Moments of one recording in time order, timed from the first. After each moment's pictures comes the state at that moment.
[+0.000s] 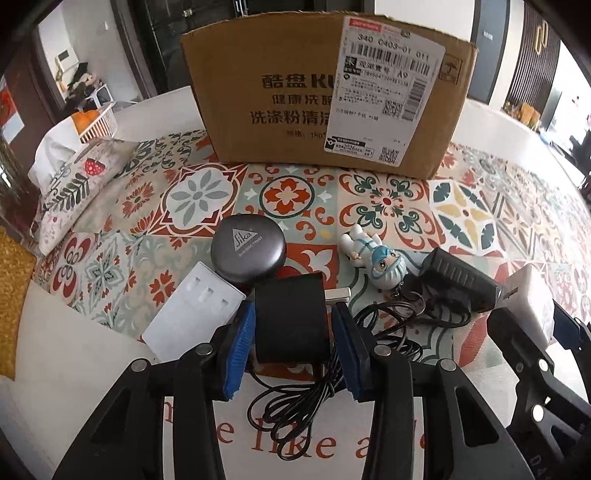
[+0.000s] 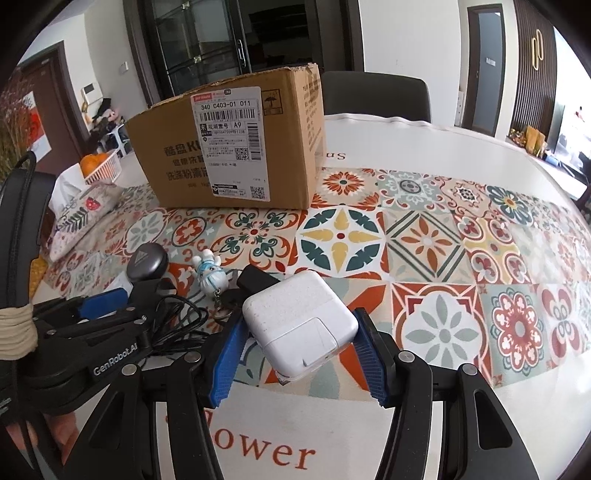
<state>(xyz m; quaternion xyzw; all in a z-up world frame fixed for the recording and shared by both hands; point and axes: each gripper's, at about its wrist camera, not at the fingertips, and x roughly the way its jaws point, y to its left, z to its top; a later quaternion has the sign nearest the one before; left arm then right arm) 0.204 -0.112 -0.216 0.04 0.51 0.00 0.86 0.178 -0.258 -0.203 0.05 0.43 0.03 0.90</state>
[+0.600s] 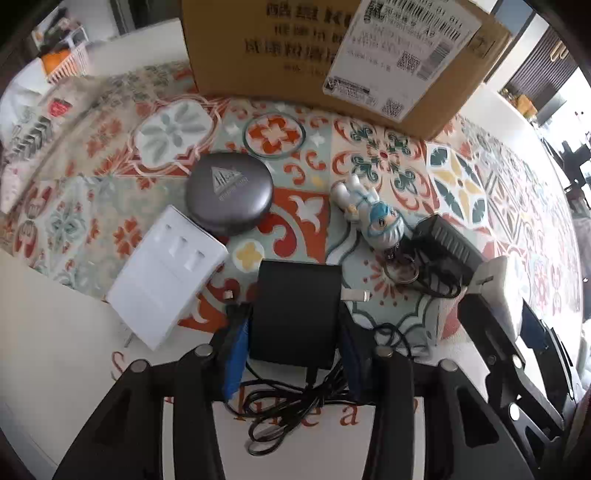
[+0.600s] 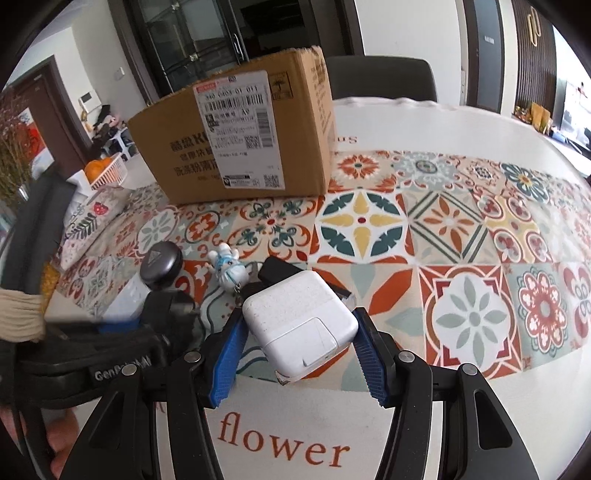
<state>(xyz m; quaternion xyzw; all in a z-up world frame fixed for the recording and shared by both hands) 0.220 -0.095 -0.228 -0.02 0.61 -0.04 0.79 0.184 -0.248 -0.212 0.09 0.45 0.05 0.89</state>
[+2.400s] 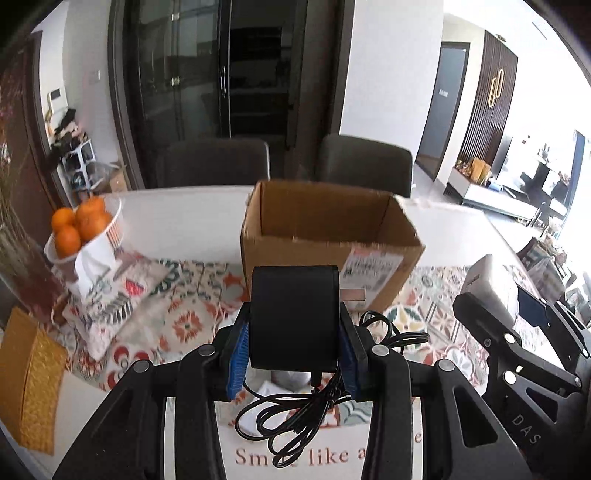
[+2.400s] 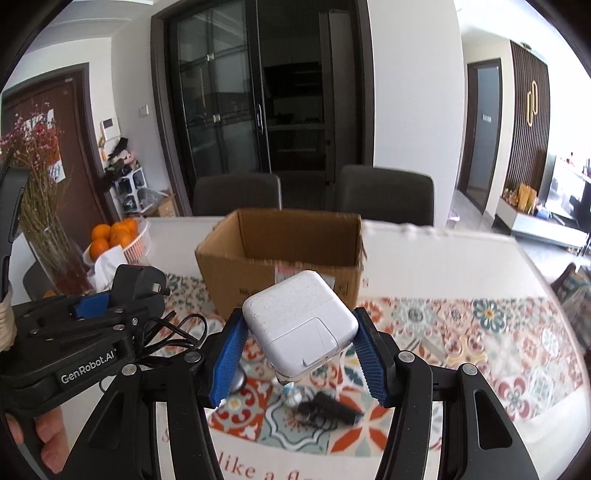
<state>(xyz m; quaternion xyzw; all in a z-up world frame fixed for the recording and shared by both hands) 0.220 -0.034 -0.026 0.00 0.39 -0.10 0.92 0.194 -0.191 -0.039 0.02 0.32 0.02 0.95</state>
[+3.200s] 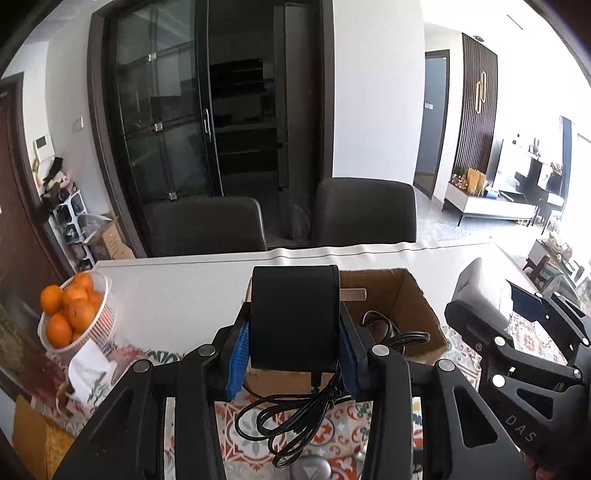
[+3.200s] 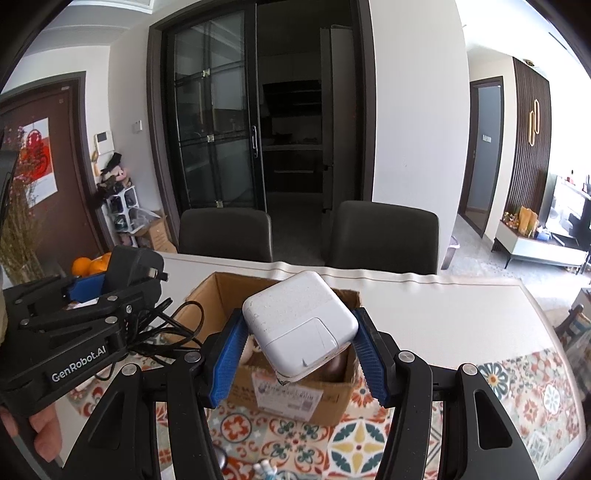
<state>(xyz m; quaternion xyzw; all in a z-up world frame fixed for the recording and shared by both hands) 0.329 -0.055 0.007 0.04 0.33 -0.12 0.94 0.298 -0.201 -0.014 0.01 0.29 0.02 0.96</state>
